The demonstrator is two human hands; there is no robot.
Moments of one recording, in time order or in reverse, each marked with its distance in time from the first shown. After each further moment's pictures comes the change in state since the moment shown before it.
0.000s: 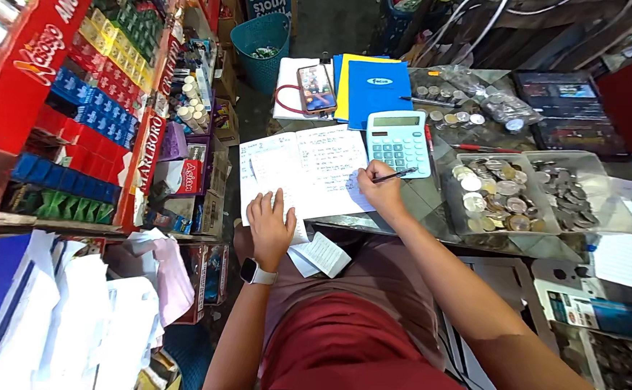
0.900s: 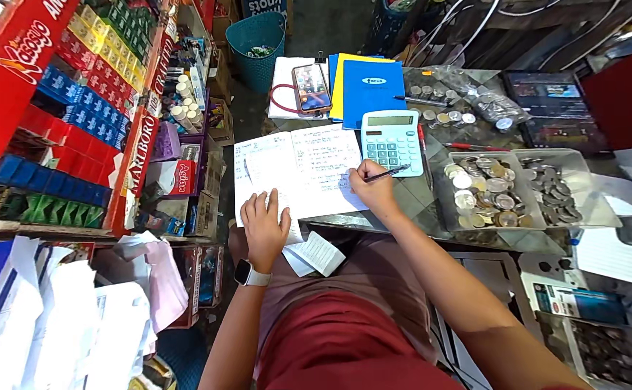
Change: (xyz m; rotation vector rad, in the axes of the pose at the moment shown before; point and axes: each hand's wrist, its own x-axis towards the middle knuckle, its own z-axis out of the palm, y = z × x) left_hand 0.000 0.001 0.001 0.010 0.023 0.011; right_hand 0.001 -0.008 0.003 0.052 -0.014 0.046
